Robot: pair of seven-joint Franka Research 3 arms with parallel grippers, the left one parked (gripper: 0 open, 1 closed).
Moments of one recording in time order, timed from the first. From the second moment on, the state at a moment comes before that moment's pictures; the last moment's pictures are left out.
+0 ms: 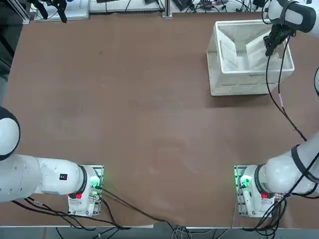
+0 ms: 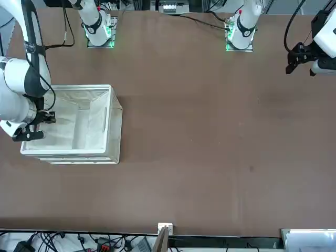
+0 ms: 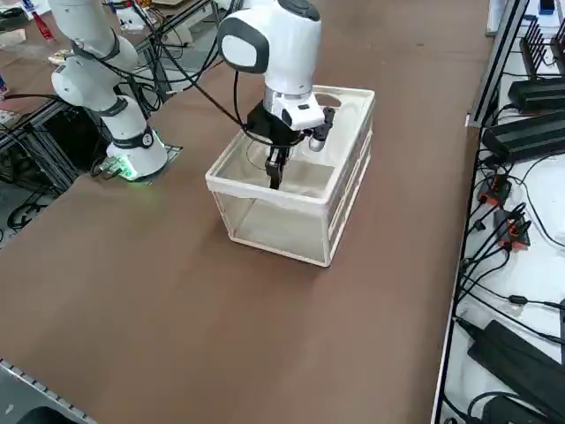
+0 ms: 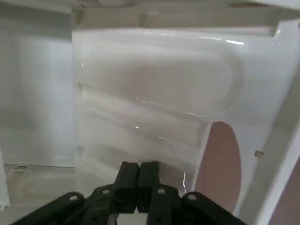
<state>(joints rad) -0.02 0.30 -0.11 -1.85 -0.15 1.98 -0.19</state>
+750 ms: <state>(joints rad) -0.01 0.39 -0.10 -1.85 -0.38 2.00 -0.09</state>
